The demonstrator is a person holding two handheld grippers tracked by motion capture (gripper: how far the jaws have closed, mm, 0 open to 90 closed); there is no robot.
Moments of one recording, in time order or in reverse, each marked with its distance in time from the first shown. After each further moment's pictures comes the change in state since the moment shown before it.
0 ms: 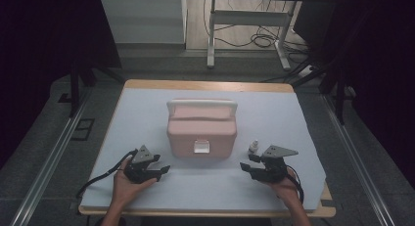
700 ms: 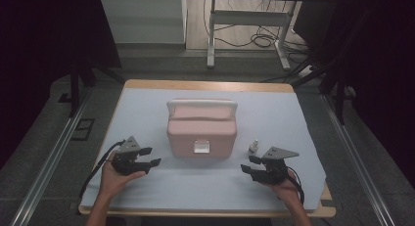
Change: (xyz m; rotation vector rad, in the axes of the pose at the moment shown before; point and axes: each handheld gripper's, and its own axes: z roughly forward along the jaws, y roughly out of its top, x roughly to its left) left arm 0.034 0.016 -0.031 -0.021 -0.064 -0.007; right arm -0.002 -0.006 0.000 -0.003 0.019 0.005
